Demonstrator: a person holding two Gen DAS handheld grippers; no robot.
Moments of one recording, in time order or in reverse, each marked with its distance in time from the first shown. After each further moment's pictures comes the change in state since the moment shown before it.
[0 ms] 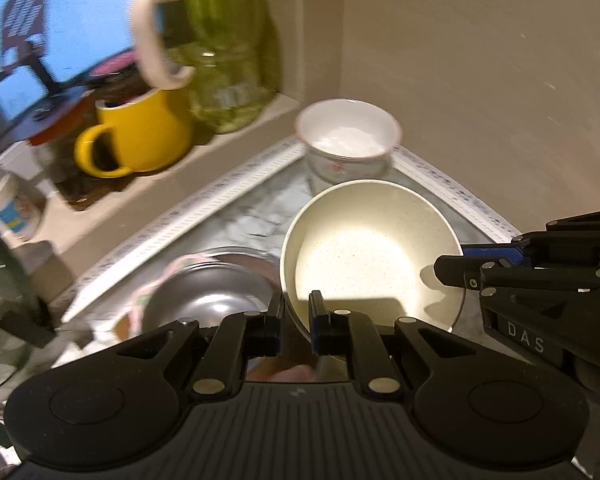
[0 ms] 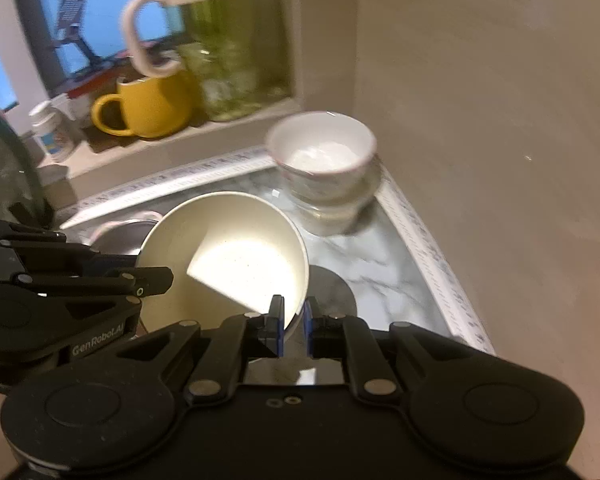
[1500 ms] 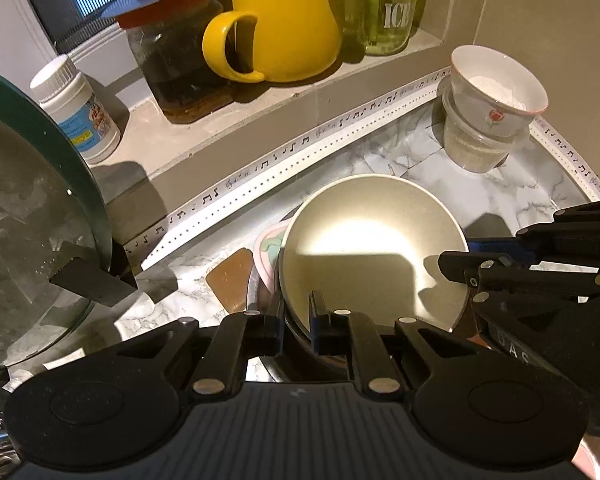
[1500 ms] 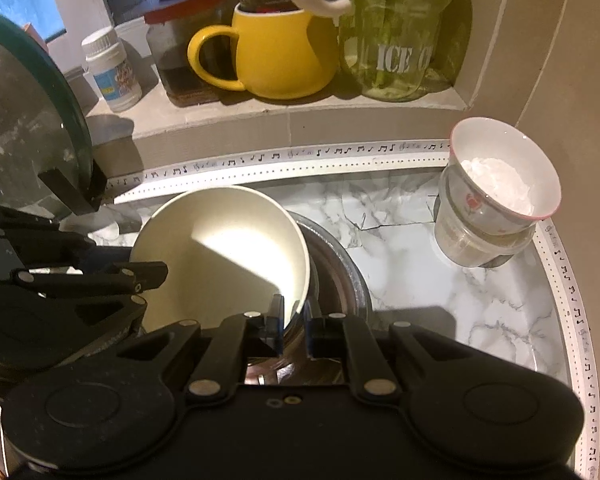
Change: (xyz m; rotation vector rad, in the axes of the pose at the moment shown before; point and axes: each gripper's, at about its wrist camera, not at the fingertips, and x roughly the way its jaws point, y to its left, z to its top) left arm 0.048 0.097 -0.022 -0.092 0.173 0.123; right arm 0.085 0.103 0.033 -0.150 0.134 0.098
